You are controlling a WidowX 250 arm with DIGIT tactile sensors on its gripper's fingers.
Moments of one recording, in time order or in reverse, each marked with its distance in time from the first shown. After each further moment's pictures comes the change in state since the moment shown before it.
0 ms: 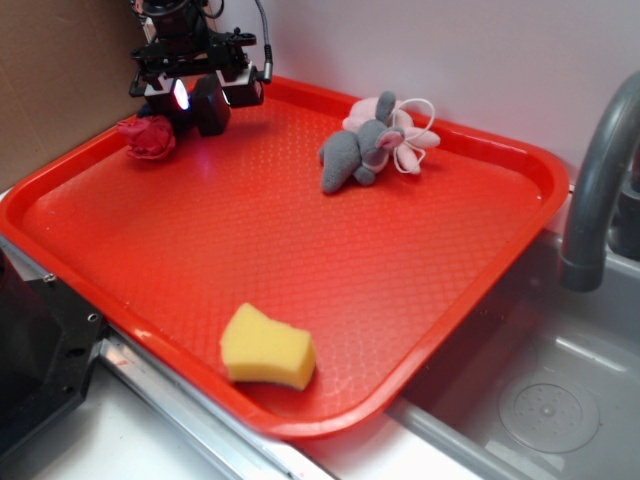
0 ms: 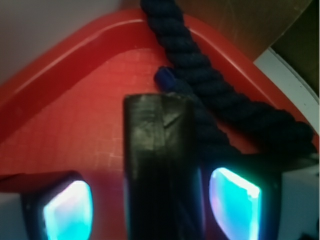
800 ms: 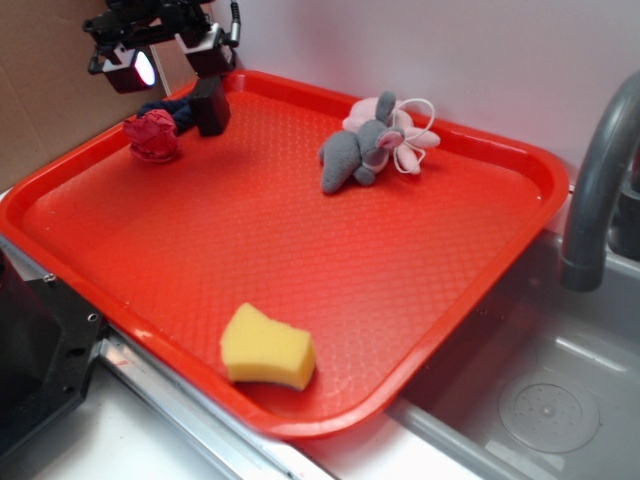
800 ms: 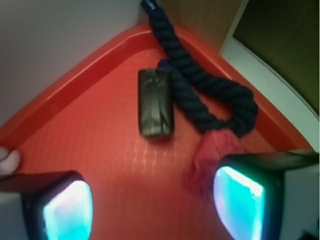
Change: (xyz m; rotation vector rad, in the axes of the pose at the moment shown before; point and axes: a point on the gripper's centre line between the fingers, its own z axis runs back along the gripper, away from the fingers) arm -0.020 0.003 0.055 -0.106 -0.039 0.026
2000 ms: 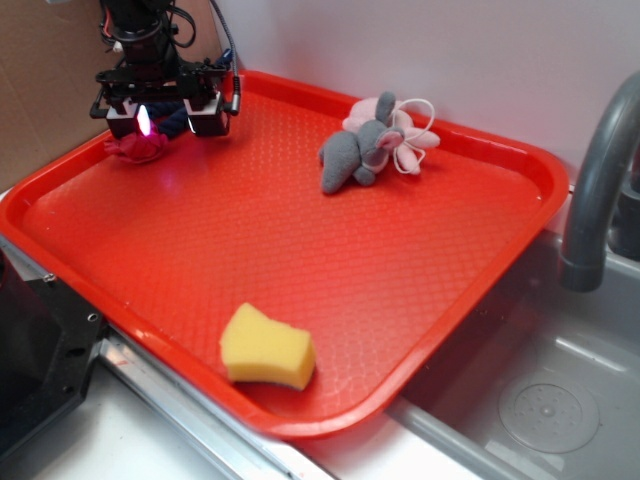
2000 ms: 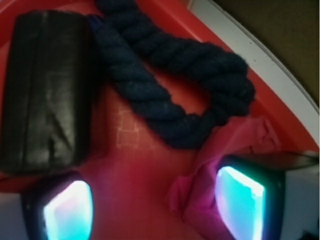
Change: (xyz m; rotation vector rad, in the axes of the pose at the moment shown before) arm -0.013 0.031 -0.053 0.149 0.103 0.024
